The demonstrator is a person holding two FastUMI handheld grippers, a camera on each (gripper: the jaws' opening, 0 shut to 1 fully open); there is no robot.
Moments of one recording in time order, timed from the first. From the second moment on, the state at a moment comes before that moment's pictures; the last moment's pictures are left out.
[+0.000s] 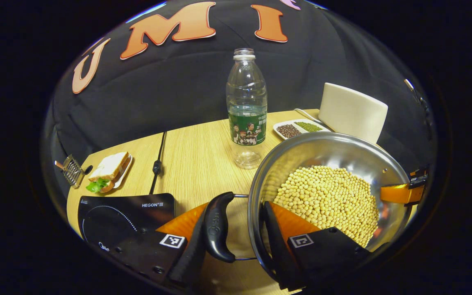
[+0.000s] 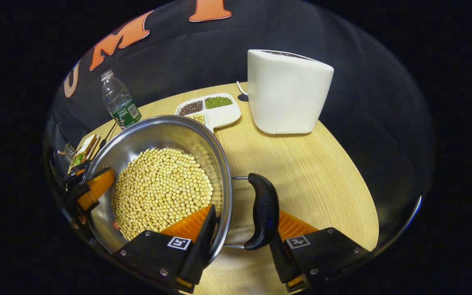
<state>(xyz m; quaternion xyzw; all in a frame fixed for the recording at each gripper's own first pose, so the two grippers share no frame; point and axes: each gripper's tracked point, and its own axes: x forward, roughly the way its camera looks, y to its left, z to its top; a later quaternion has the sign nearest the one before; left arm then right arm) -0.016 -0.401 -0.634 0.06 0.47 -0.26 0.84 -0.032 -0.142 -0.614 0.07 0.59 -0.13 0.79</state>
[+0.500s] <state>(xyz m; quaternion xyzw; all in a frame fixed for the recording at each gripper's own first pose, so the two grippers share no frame) -0.019 -0.394 -0.633 0.05 0.46 -0.25 0.85 -0.028 -0.143 -0.603 0.05 0.57 -0.14 0.81</state>
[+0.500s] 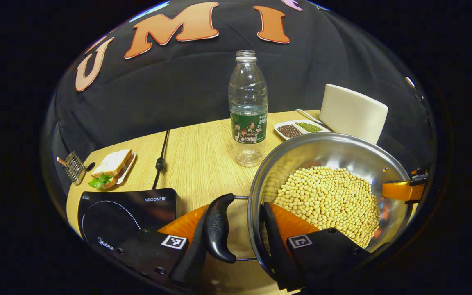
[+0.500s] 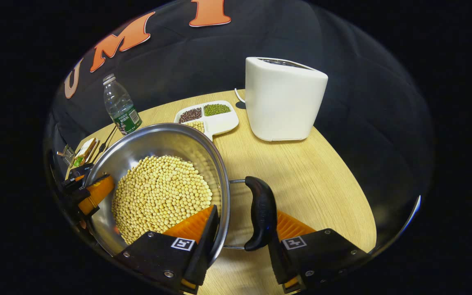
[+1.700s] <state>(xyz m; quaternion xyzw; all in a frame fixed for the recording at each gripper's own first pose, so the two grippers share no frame) 0.030 -0.167 -0.508 0.05 0.41 -0.12 0.90 0.047 0.049 -0.490 0.04 0.50 -0.02 0.87</state>
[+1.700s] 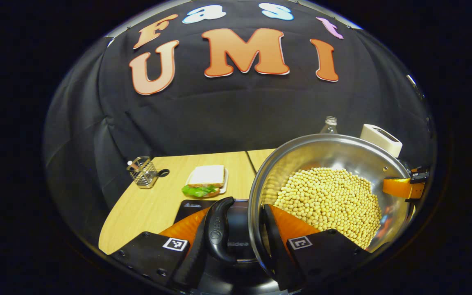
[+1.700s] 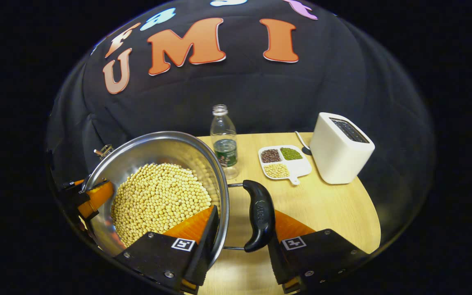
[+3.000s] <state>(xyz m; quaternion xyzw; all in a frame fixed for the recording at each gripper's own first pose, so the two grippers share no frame) 0.029 -0.035 -0.495 0.05 0.43 -0.04 0.90 0.075 0.198 -0.505 0.03 0.49 0.06 0.87</state>
